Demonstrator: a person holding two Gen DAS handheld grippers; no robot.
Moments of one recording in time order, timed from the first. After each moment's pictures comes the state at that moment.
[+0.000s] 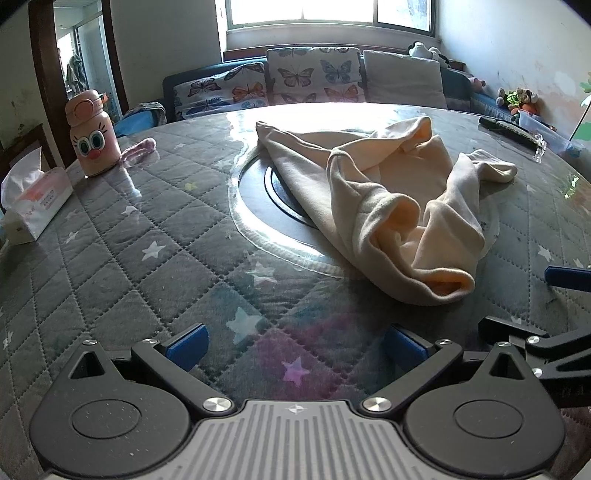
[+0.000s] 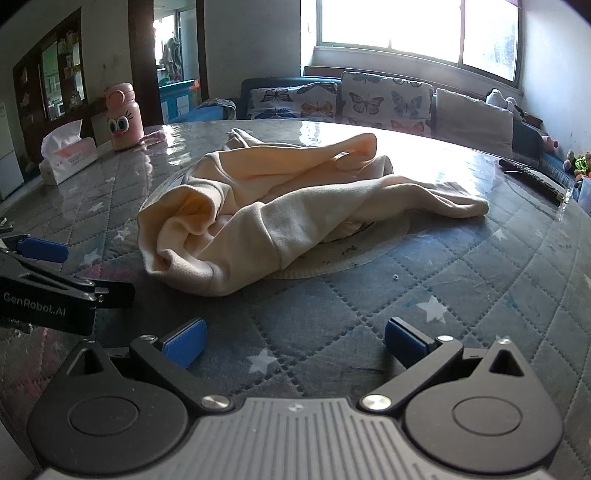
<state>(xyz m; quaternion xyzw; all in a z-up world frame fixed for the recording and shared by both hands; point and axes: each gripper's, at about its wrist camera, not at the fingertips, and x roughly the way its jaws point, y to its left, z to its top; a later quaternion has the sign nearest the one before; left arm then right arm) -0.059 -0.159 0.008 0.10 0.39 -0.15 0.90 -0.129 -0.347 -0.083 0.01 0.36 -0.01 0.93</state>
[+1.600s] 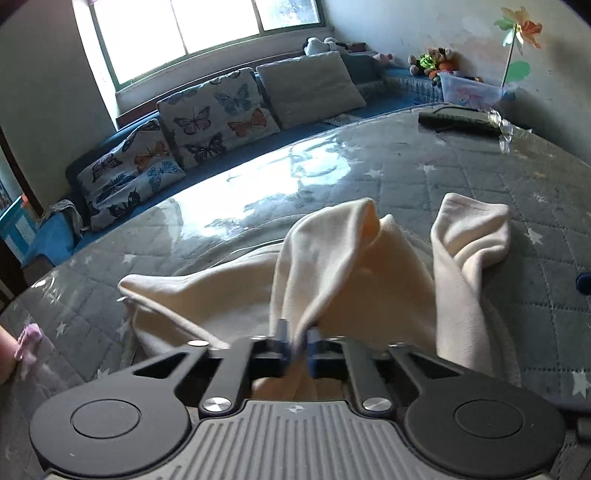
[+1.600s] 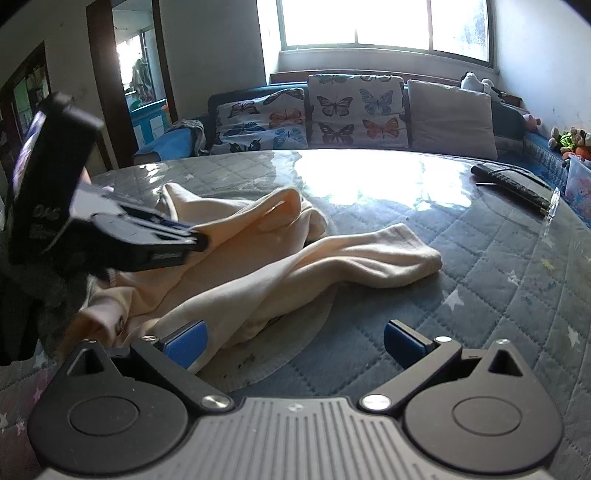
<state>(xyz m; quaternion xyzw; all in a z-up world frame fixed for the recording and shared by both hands) 0.087 -0.297 0.027 0.22 0.32 -0.27 0.88 -0.060 -0.434 -0.046 0.06 0.35 -0.03 0.93</state>
